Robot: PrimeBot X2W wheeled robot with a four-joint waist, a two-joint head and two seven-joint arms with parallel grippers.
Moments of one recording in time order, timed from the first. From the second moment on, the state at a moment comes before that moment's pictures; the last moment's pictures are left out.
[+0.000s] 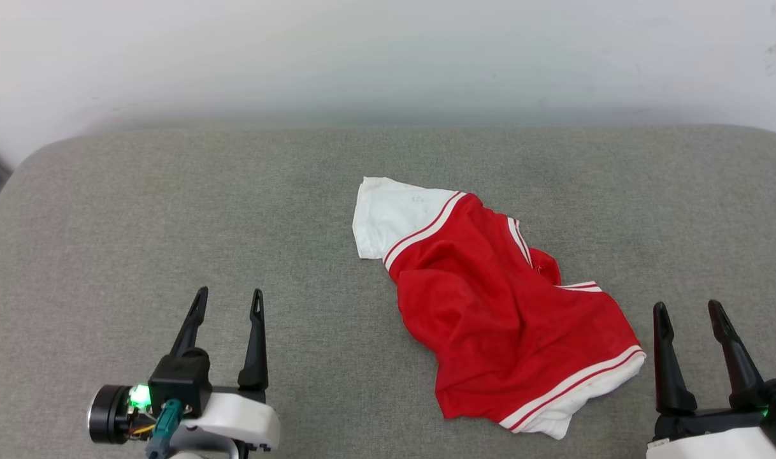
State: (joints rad) left arm -0.07 0.24 -0.26 0.10 -0.23 0.19 -0.26; right arm 0.11 -0.05 -0.08 -0.07 0.13 0.13 -0.26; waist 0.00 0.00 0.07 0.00
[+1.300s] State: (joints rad) left arm -0.34 0.18 -0.09 0.26 -0.06 -0.05 -0.26; right arm 0.10 -0.05 -0.04 -0.08 0.15 0.13 -0.26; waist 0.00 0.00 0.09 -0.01
